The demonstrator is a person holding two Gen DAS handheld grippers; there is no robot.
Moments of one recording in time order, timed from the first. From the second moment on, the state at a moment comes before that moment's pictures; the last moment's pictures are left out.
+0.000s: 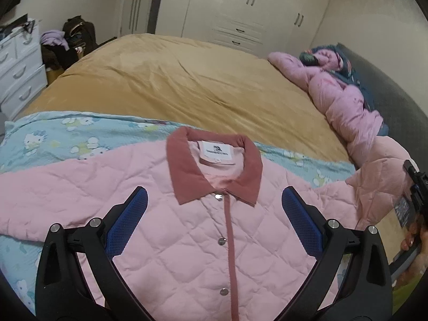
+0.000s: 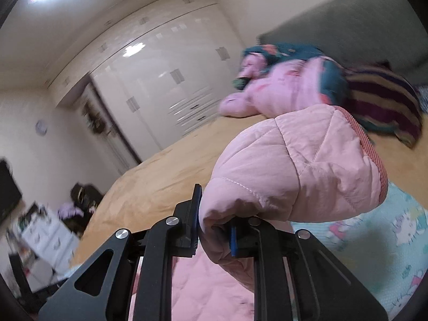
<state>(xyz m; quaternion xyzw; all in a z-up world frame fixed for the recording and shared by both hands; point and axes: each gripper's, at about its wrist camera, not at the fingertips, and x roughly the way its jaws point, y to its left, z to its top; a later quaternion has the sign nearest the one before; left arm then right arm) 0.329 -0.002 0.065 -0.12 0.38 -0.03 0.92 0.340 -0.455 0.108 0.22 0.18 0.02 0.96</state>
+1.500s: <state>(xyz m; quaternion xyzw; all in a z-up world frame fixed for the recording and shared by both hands) 0.300 0.158 -0.074 -0.38 0.41 -0.02 0.83 0.346 -0.179 -0.036 0.11 0.33 0.18 0.92</state>
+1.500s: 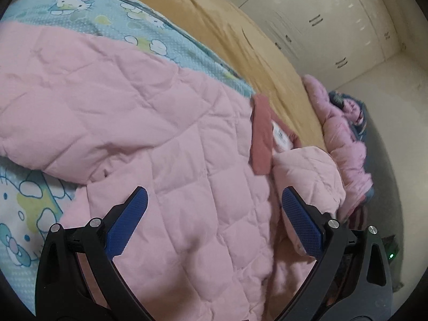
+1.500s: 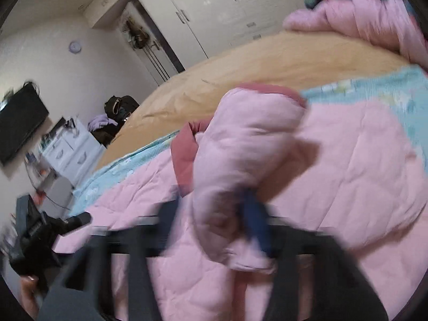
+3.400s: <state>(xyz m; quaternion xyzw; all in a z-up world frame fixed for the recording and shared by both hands) 0.334 0.107 -0.109 -0.18 0.45 -0.02 0.87 0.375 -0.304 -0.104 0.09 0.46 0.00 0.89</state>
